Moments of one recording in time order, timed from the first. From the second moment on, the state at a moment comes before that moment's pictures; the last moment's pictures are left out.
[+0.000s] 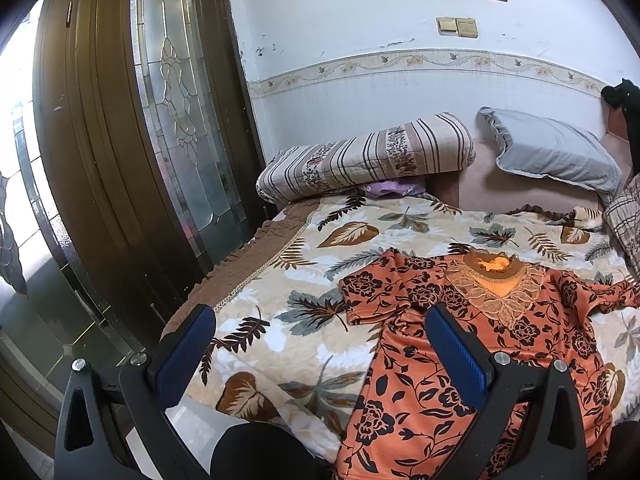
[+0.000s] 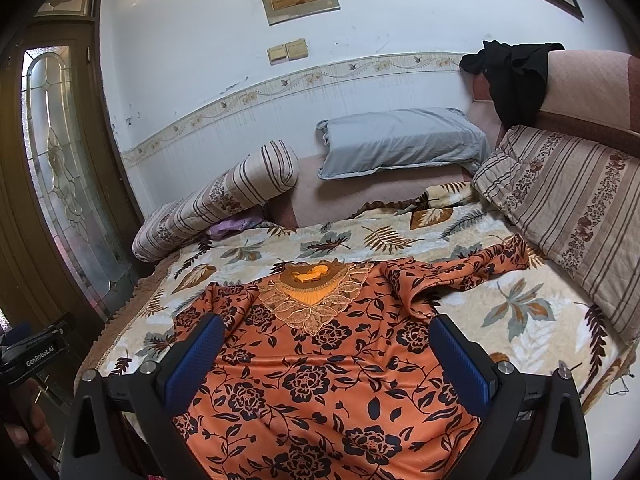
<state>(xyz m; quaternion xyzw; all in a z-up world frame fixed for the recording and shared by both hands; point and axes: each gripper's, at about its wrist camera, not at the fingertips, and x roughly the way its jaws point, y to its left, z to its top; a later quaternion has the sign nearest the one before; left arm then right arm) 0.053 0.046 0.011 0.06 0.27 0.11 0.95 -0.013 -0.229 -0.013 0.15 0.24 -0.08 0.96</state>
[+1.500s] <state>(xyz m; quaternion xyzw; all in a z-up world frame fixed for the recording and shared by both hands) 0.063 0.047 0.001 0.06 0.28 0.11 0.95 -0.005 -0.230 -0.025 0.15 0.25 -0.08 0.95</state>
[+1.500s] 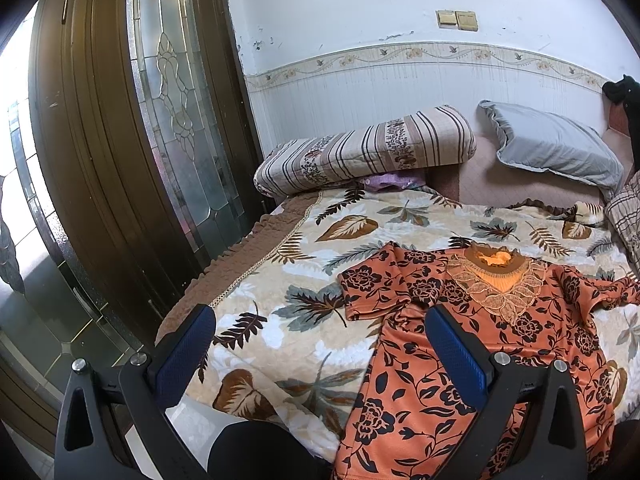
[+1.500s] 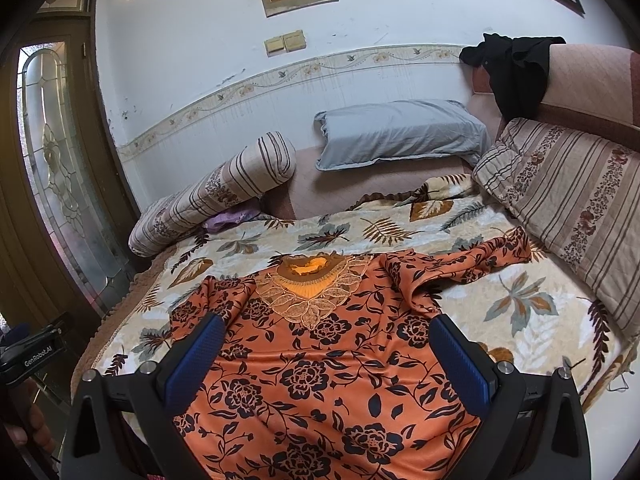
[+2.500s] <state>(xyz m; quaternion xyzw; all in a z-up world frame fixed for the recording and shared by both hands) 0.063 0.049 -0.001 0.06 0.29 0.11 0.95 -0.003 -0.229 -0.025 0.15 0.25 -0.08 0.95</state>
